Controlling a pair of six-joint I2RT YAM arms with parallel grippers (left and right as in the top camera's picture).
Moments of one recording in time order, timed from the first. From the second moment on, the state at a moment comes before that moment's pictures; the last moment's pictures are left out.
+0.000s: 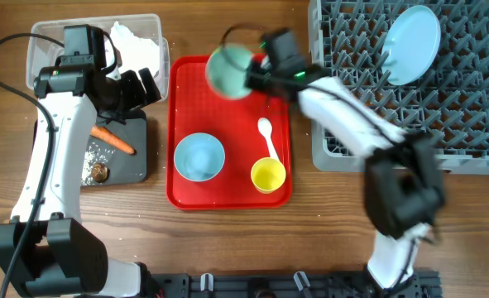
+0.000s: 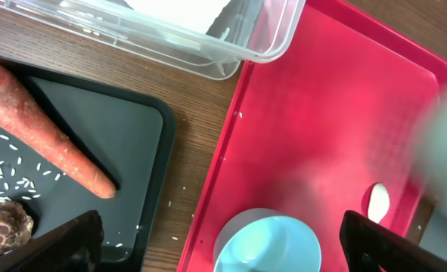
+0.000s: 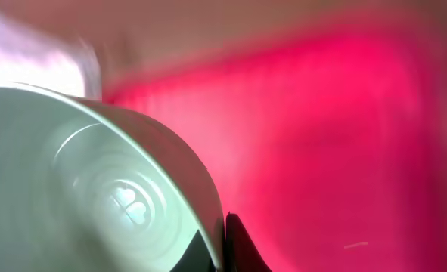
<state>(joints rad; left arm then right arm) 0.06 1.64 1.45 -1.00 0.15 -0.34 0.43 1.97 1.53 -0.39 -0.11 0.63</state>
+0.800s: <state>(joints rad) 0.06 1.64 1.45 -1.00 0.15 -0.34 0.20 2.22 1.53 0.79 0.83 -0.94</state>
